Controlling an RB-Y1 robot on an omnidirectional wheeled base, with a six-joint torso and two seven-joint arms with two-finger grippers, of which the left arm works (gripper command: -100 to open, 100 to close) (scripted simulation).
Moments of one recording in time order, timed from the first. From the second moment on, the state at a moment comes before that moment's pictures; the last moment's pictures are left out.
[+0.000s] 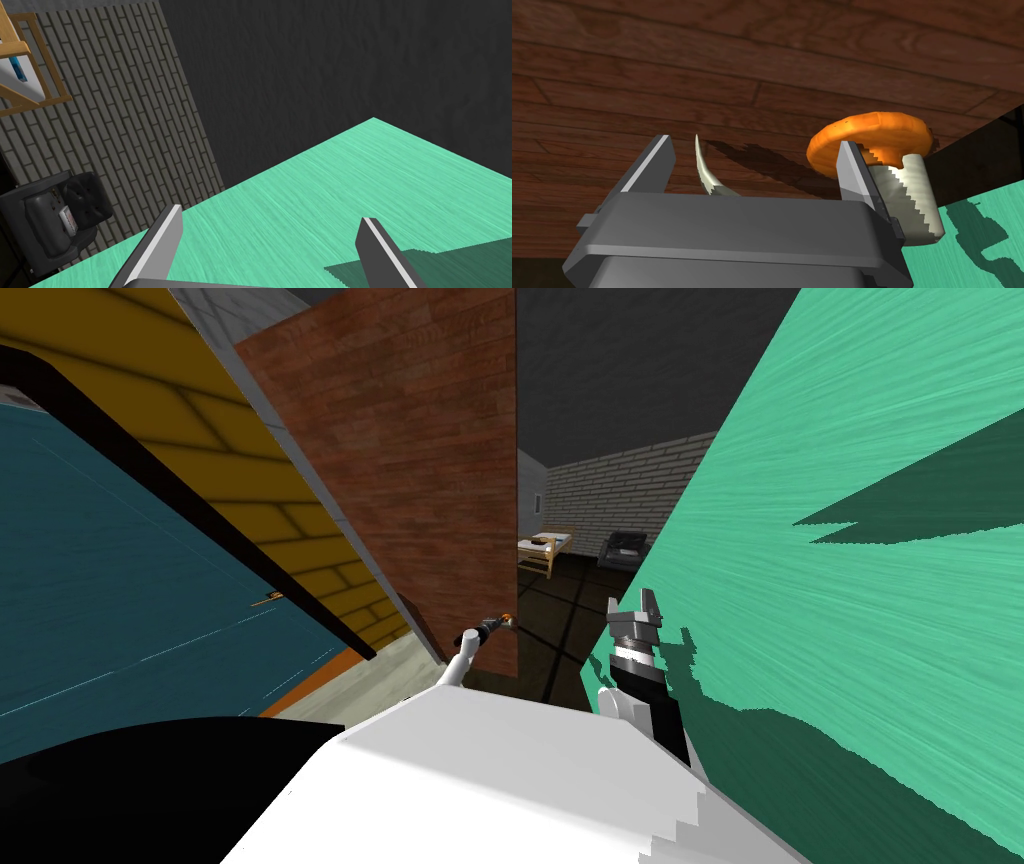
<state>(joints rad) -0.22 -0.01 0.22 -0.96 1.28 0.31 0.41</state>
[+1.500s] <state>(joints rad) -0.23 -0.02 0.23 -0.97 1.17 0.23 0.47</state>
